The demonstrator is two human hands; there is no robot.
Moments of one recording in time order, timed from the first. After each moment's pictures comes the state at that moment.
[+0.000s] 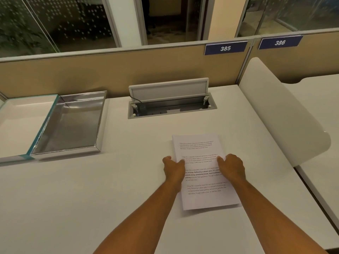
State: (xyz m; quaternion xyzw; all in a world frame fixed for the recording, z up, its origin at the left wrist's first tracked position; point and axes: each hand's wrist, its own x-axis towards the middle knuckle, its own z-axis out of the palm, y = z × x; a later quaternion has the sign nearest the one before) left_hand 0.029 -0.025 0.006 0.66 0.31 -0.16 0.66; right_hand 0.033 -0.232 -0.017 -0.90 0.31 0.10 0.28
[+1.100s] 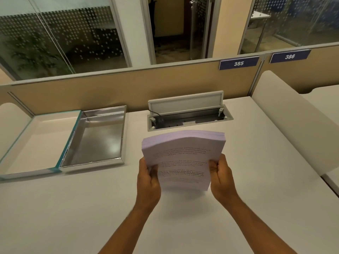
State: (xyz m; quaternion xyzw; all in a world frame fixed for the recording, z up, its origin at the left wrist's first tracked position) left_hand -0.007 0.156 0.071 0.76 -0.02 0.12 0.64; right_hand -0.014 -0.067 0.066 -0.79 0.02 -0.11 0.60
